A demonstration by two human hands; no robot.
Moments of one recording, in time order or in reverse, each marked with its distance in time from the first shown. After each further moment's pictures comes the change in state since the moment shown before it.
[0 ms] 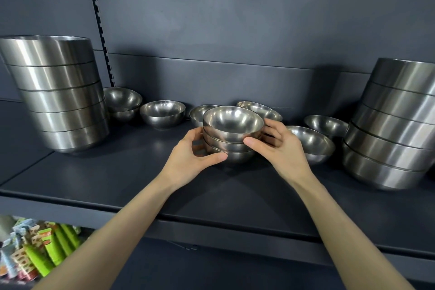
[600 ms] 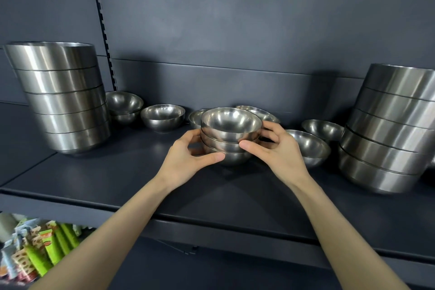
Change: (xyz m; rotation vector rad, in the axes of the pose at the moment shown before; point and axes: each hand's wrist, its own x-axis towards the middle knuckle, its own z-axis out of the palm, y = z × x) left_hand -0.007 0.014 0.003 -0.009 0.040 0.023; right_hand 0.000 -0.008 -0.001 0.009 -0.001 -0.014
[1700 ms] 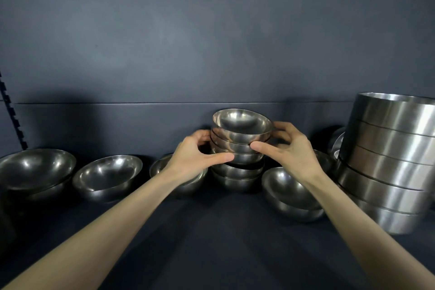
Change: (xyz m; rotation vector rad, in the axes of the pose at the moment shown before) left_hand 0.177 -0.003 0.038 0.100 -0.272 0.177; right_hand 0.097 0.013 -0.053 -0.184 0.301 0.028
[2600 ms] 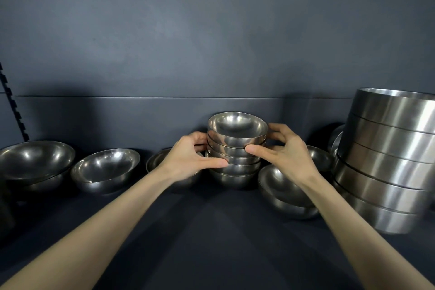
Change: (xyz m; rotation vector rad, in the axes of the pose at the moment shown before) left_hand -0.007 -0.004 0.001 -0.030 -0.093 -0.073; right_hand -0.005 0.008 -0.002 -0.087 -0.060 0.007
